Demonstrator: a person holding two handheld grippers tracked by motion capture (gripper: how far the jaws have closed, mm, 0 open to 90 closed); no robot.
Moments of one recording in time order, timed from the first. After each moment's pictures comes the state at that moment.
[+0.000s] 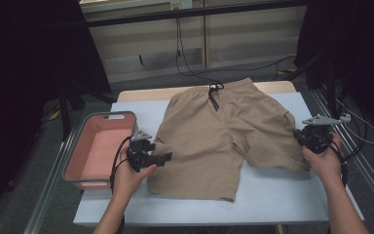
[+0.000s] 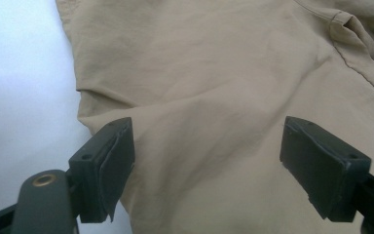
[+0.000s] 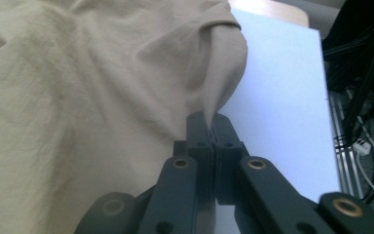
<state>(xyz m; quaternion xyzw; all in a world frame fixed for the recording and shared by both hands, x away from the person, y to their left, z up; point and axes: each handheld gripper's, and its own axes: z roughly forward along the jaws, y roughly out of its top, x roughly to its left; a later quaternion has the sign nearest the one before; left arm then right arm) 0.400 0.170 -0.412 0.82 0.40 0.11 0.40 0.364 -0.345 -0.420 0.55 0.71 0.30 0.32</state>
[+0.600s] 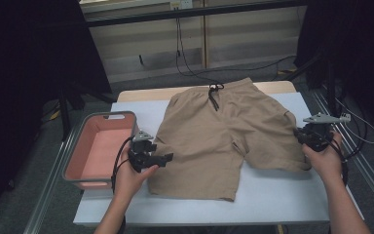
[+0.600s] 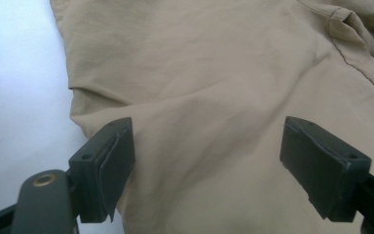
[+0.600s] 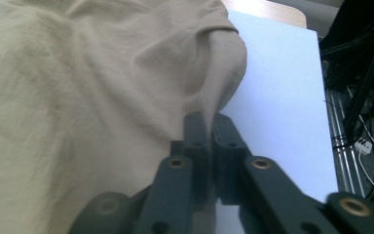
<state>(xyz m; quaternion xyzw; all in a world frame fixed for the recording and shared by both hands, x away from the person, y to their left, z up) 0.399 0.167 -0.414 0.82 0.40 0.10 0.40 0.368 -0.348 -0.418 0.56 0.70 0.30 0.32</state>
